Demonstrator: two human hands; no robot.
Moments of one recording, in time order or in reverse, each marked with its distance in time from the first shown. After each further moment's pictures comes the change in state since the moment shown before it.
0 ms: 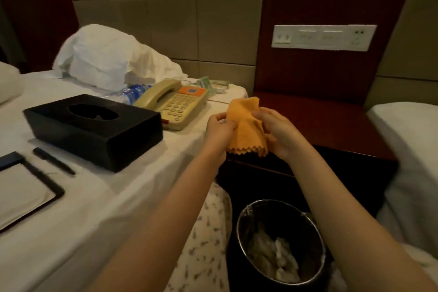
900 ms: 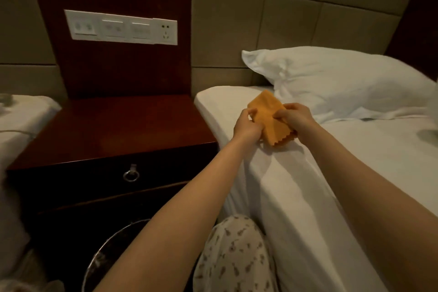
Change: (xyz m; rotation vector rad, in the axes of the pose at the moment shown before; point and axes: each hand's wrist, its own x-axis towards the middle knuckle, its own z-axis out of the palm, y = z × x) left_hand -0.093 -0.036 0.342 0.216 -0.917 0.055; right_hand -0.109 -0.033 -0.326 -0.336 1.049 0.007
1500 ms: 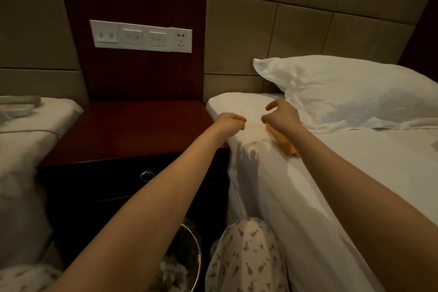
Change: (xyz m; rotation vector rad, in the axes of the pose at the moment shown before) left_hand -0.015 0.023 -0.072 0.288 0.008 -0.048; right_hand -0.015 -0.028 0.040 -0.461 0.034 -0.236
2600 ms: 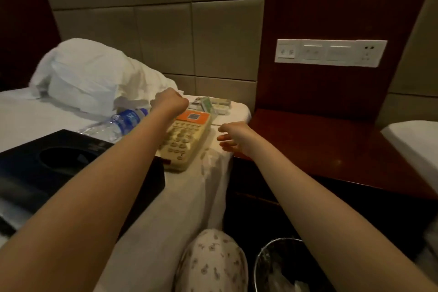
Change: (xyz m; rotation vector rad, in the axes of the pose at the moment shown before) left_hand -0.174 -0.120 -0.389 0.458 0.963 -0.449; right_hand -0.183 -0.310 0.245 0.587 -1.077 -0.057
